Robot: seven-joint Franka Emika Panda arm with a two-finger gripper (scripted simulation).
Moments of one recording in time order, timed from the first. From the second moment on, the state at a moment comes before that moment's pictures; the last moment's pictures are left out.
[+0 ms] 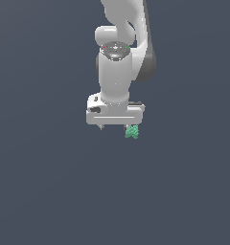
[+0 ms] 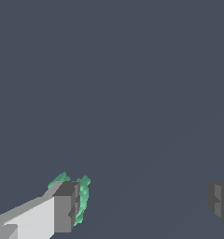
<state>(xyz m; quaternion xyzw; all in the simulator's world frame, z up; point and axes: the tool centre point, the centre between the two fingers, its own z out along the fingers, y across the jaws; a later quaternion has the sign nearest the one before) 0.008 -0.003 0.203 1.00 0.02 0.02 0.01</state>
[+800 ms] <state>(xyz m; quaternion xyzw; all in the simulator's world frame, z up) 0.008 -0.025 0.194 1.00 0.00 0.02 0.02</state>
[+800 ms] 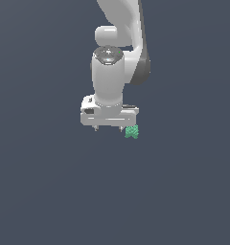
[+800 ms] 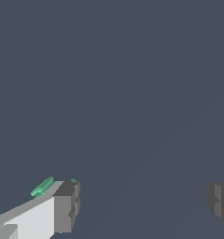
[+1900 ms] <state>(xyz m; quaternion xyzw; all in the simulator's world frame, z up) -0.075 0.082 0.102 1.00 -0.05 0.00 0.00</state>
